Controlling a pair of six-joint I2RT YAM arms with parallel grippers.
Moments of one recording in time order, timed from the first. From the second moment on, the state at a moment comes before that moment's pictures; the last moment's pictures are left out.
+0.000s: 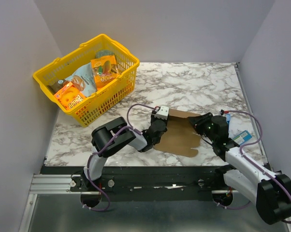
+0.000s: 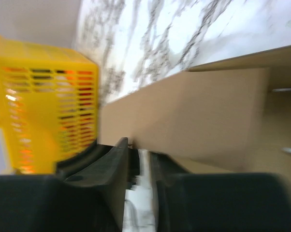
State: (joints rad) left arm -1.01 2.05 0.85 1.04 -0.73 -0.12; right arm 0.29 0.93 0.29 0.23 0.00 1.20
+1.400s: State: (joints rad) left arm -0.96 1.94 0.60 1.22 -0.97 0.14; right arm 0.29 1.43 0.98 -0.20 -0.32 0.58
